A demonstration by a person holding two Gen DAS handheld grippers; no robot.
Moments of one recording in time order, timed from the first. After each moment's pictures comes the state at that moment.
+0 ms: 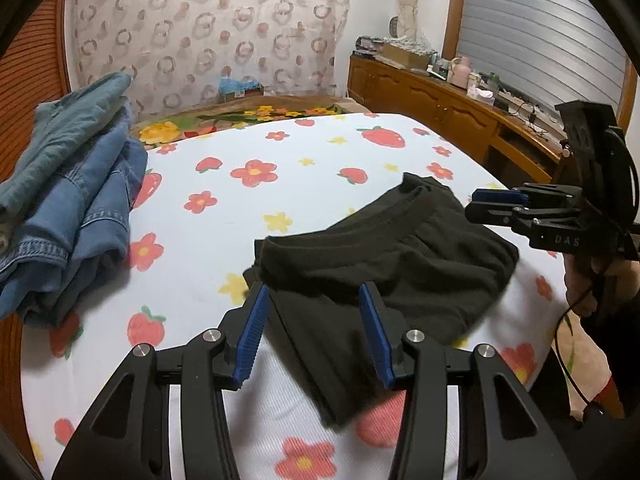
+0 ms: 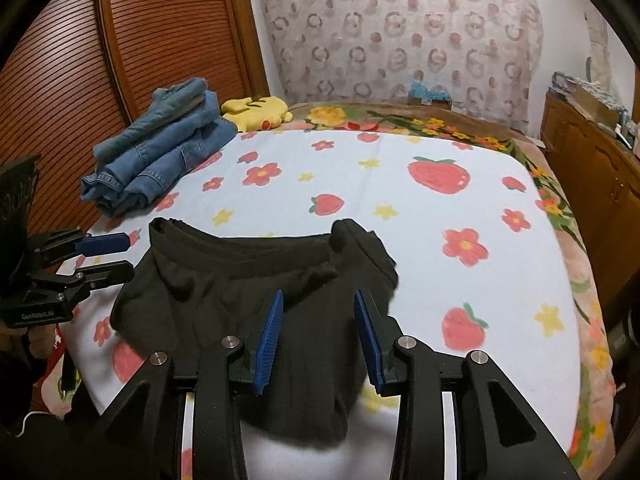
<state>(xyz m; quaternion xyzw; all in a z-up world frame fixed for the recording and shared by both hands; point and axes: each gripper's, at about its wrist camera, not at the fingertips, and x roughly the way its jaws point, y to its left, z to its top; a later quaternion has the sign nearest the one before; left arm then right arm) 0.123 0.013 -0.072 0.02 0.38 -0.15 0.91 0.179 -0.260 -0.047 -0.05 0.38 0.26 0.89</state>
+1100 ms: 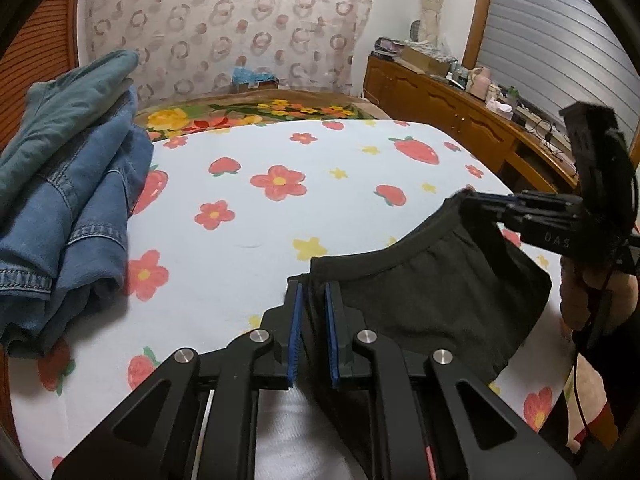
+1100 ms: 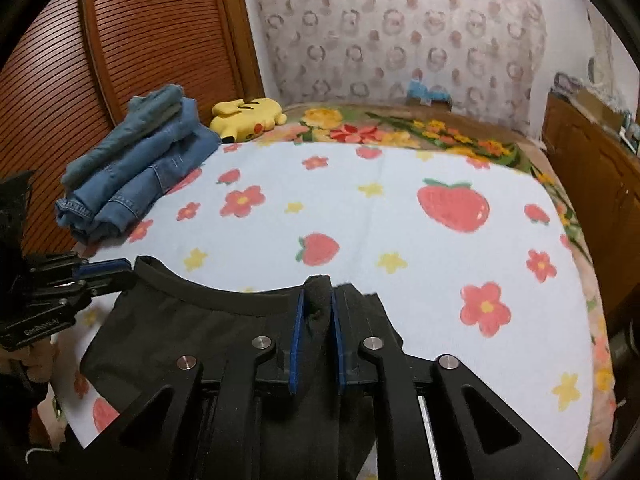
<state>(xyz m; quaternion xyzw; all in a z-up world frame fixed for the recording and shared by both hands) 0.164 0.028 -0.078 -0.02 0.39 -0.14 0.91 0.231 -0.240 -0.055 -0.04 0.38 0.25 0.89</state>
